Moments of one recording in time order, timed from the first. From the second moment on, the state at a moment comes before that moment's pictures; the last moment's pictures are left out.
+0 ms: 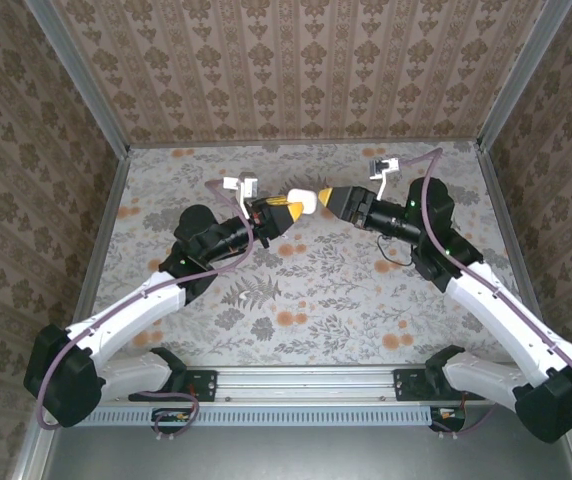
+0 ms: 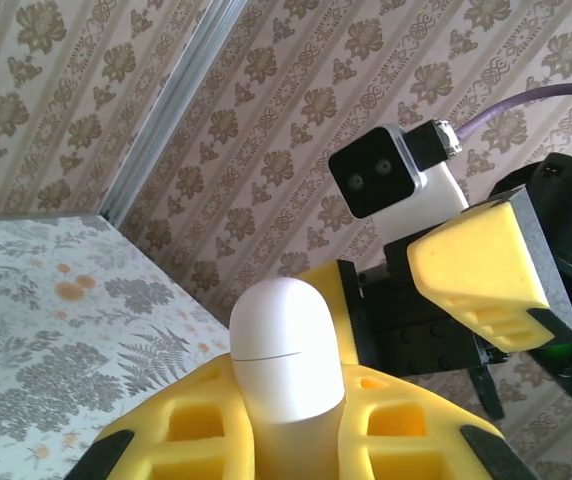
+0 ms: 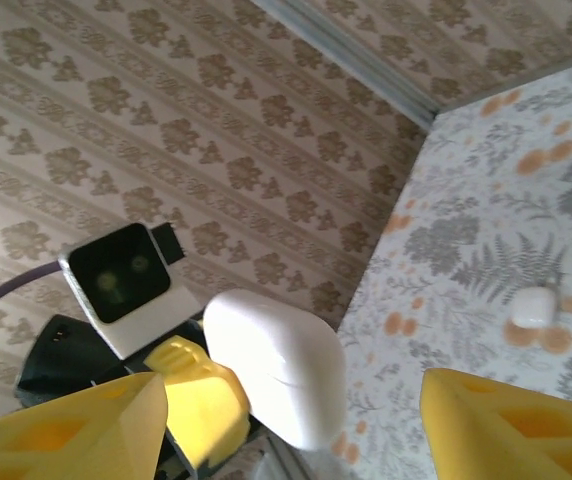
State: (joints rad) left arm -0.71 1.14 0.77 0.54 0.51 -0.70; right arm 0.45 1.08 0.97 0.05 -0.55 0.92
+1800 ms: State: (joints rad) left arm -0.60 1.14 0.85 0.48 0.89 -0.77; right arm 0.48 1.08 0.99 0.01 -0.71 0.63
